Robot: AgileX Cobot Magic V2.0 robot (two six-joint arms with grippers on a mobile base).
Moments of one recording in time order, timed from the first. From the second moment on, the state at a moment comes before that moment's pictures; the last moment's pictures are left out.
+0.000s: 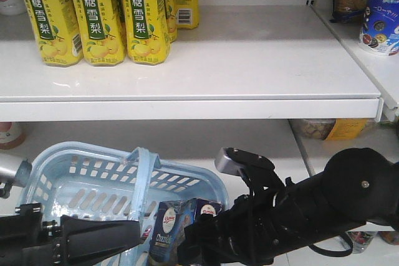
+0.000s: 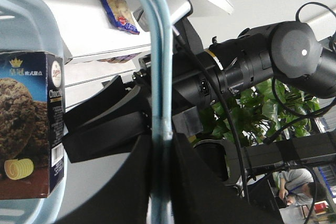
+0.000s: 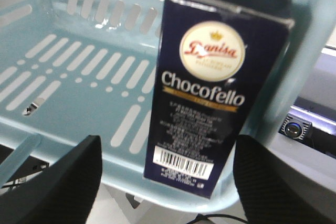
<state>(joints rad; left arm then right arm) -0.33 0.90 -0.42 -1.66 0.91 0.87 0.66 1.39 -0.79 0.72 0.68 -0.03</state>
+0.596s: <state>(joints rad) -0.33 0.90 -0.41 -1.64 0.93 0.87 0.67 1.48 -0.79 0.73 0.65 -0.04</state>
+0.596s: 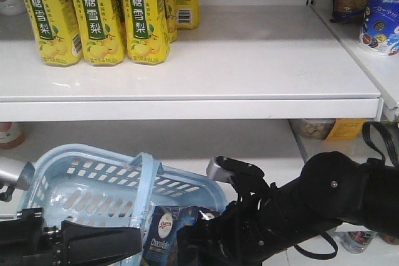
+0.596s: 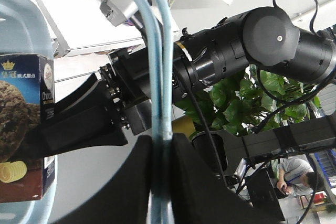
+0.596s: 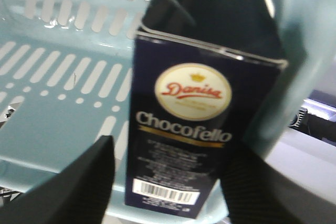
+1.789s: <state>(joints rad) -0.33 0.90 -0.41 -1.66 0.93 0.87 0.67 1.09 -0.79 0.51 0.89 0.02</state>
